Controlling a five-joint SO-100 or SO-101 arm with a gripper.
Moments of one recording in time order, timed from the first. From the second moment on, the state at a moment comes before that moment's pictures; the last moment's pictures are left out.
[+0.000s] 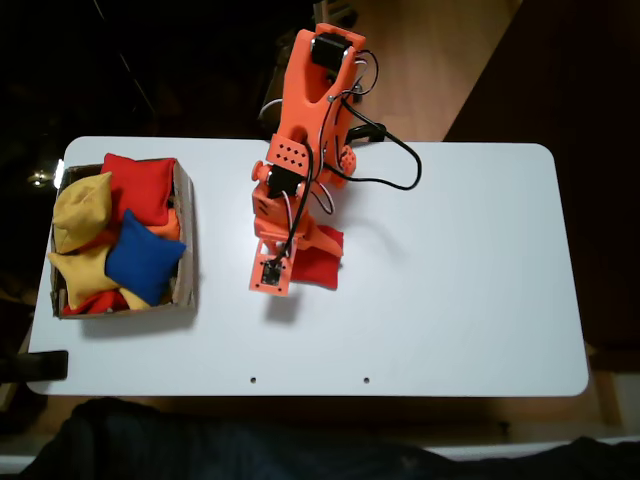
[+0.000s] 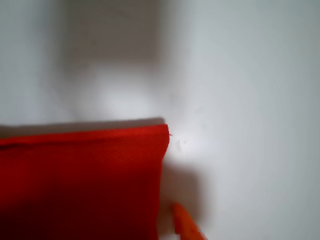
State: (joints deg) arm 22.1 130.8 160.8 45.3 -104.9
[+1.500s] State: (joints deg) arm 21.6 138.9 167.7 36.7 -105.7
